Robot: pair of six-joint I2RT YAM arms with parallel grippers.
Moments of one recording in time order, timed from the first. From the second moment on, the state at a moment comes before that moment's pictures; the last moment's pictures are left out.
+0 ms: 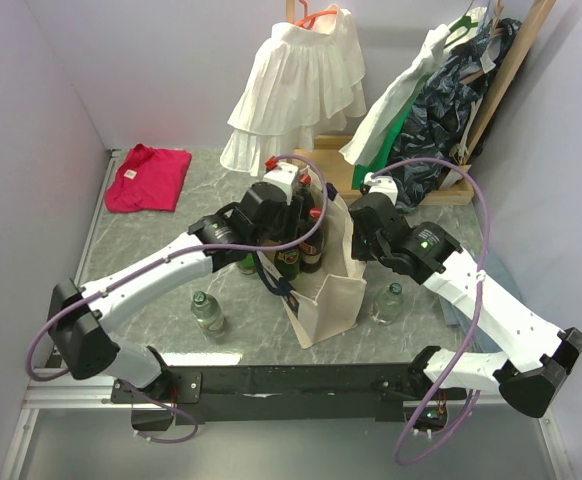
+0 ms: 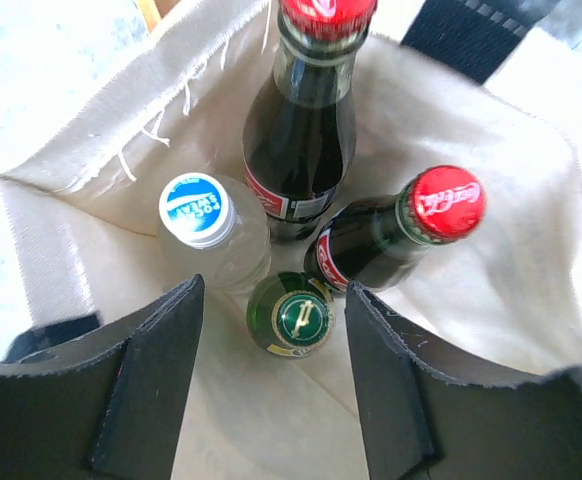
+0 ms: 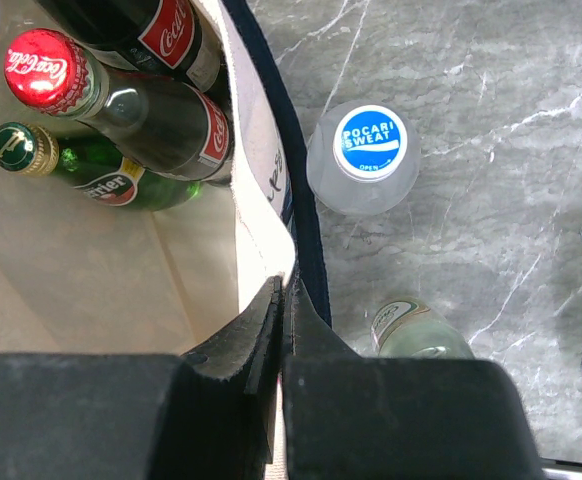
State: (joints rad) left arm -0.87 1.46 1.31 -0.41 -0.37 -0.30; right arm 0.74 1.16 1.27 -0.95 0.43 0.57
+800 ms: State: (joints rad) left arm -0.87 1.18 1.27 -0.36 -0.38 -0.34; right arm 0.74 1.16 1.32 -0.96 0.43 0.57
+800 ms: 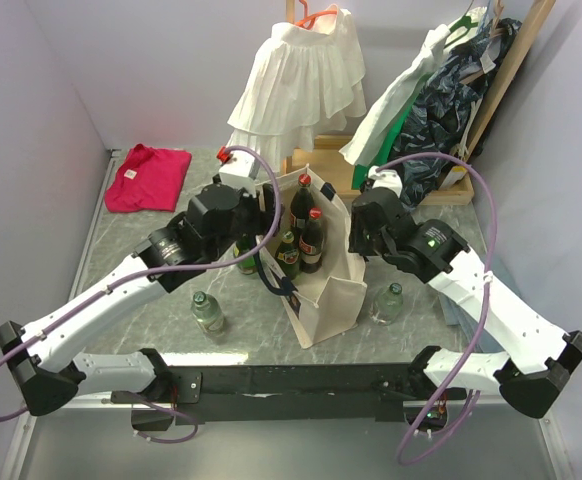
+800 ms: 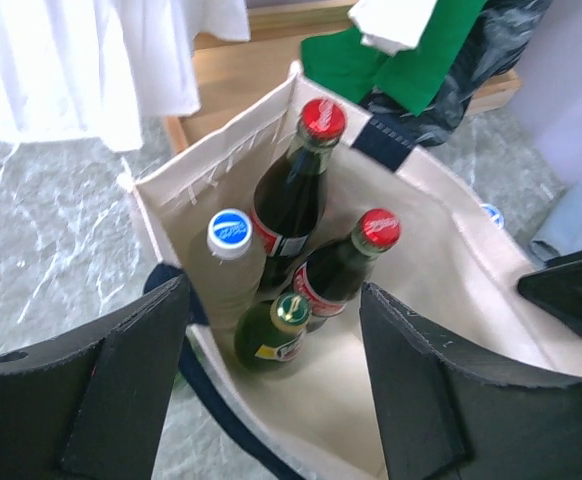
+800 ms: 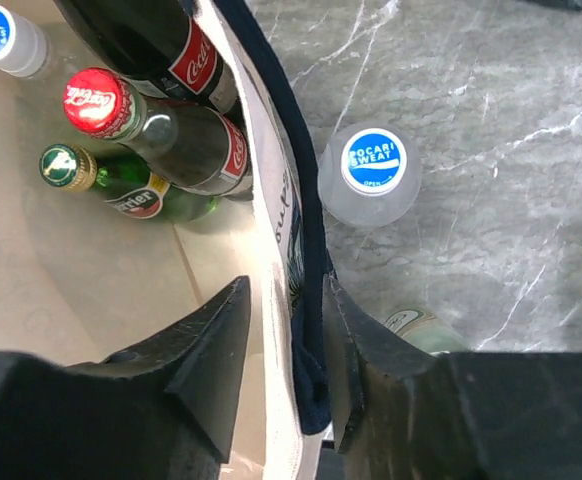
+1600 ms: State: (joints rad) left arm -0.87 1.12 1.23 -0.51 -0.56 -0.44; right arm 0.74 0.98 1.34 -1.10 0.49 0.58
